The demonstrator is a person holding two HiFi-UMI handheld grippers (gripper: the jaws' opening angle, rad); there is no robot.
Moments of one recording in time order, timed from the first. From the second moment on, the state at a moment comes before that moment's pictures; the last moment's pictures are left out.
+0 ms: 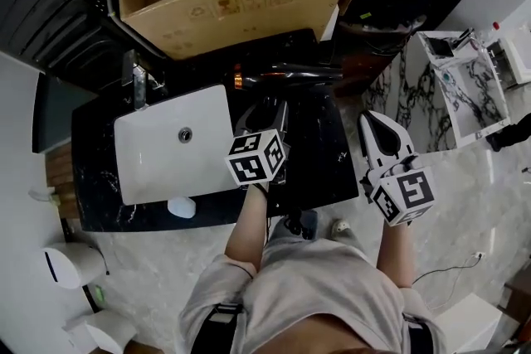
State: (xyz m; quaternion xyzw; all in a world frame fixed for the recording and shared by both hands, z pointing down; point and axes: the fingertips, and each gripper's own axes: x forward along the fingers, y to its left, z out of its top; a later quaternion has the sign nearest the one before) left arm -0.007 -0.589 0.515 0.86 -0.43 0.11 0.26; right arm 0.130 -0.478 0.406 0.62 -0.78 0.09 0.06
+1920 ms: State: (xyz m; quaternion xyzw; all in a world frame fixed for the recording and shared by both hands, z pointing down) left arm -0.040 -0.569 0.482 0.83 -0.52 0.18 0.10; right arm 0.116 -0.464 0.404 0.59 -0.80 0.09 0.05
